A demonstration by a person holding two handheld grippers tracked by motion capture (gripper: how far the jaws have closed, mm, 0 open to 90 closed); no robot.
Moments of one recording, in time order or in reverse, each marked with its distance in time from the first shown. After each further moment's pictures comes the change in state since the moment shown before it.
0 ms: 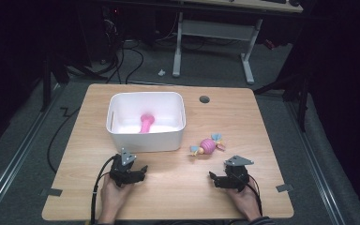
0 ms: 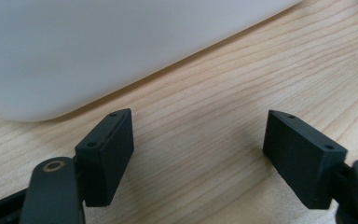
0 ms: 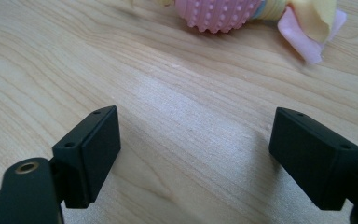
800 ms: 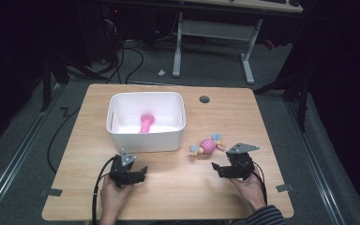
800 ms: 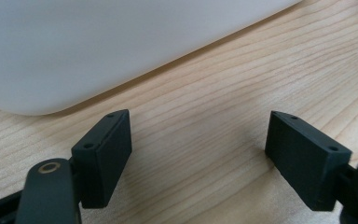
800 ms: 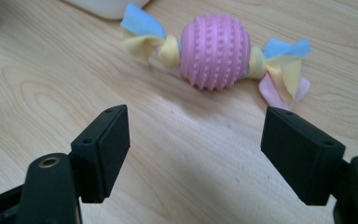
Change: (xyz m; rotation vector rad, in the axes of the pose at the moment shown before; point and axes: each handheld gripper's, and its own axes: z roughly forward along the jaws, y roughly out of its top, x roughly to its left) left arm -0.001 -0.001 -0.001 0.002 -0.001 -0.003; right arm -0.011 0.047 -0.029 0.020 0.063 -0.031
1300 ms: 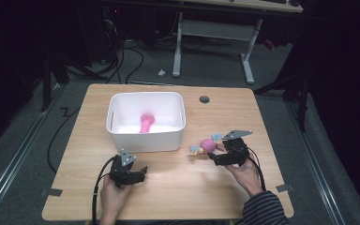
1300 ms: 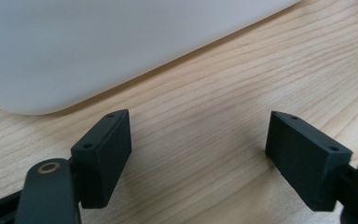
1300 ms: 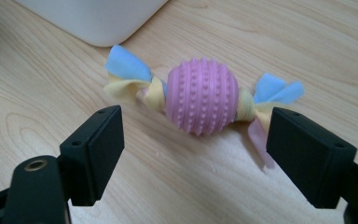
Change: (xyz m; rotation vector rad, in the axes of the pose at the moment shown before) left arm 0.000 0.000 0.000 0.001 -0.001 0.000; right arm -0.013 0.038 0.016 0.033 0.017 -0.025
